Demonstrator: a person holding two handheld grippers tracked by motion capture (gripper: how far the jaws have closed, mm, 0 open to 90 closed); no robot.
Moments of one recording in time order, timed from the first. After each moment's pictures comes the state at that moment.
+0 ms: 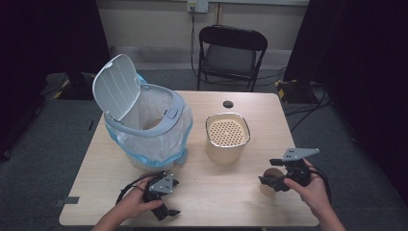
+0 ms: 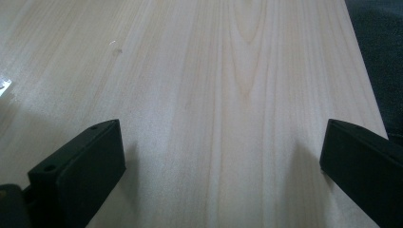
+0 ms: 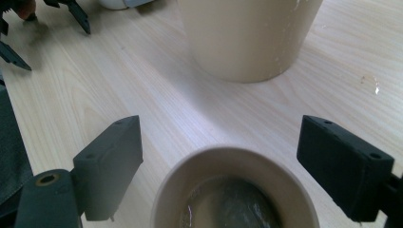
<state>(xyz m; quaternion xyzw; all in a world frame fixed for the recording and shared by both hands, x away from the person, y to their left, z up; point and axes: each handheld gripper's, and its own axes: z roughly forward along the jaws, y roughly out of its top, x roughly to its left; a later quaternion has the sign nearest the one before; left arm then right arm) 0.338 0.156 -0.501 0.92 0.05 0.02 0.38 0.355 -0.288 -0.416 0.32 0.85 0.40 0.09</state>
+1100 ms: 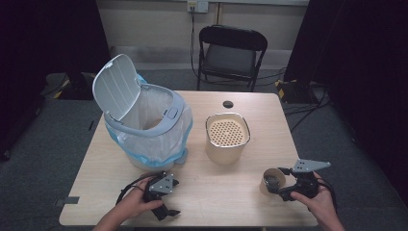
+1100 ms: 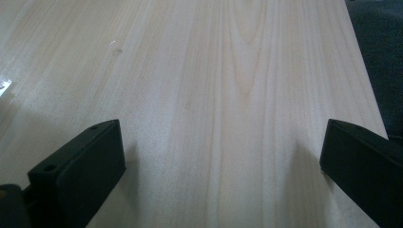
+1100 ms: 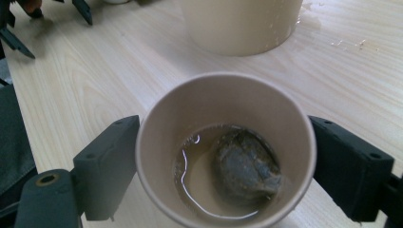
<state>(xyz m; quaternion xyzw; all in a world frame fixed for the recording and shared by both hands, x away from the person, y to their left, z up) 0.338 0.156 -0.501 0.92 0.05 0.02 0.38 0.336 -0.319 -0.448 0.32 0.83 0.44 0.09</state>
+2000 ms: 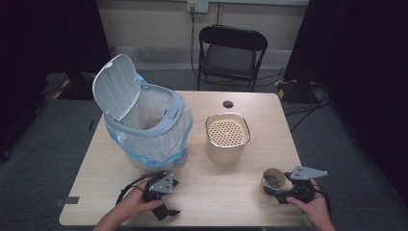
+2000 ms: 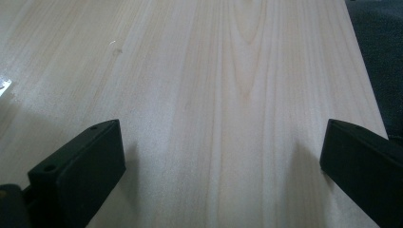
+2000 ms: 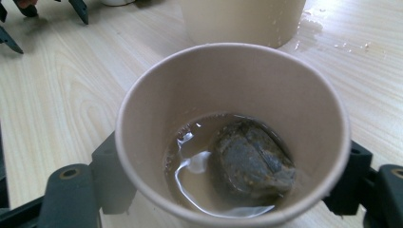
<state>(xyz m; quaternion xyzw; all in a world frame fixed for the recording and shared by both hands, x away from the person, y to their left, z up) 0.338 0.156 -0.501 0.92 0.05 0.02 0.38 0.331 -0.319 -0.478 0.31 0.82 0.47 0.12</state>
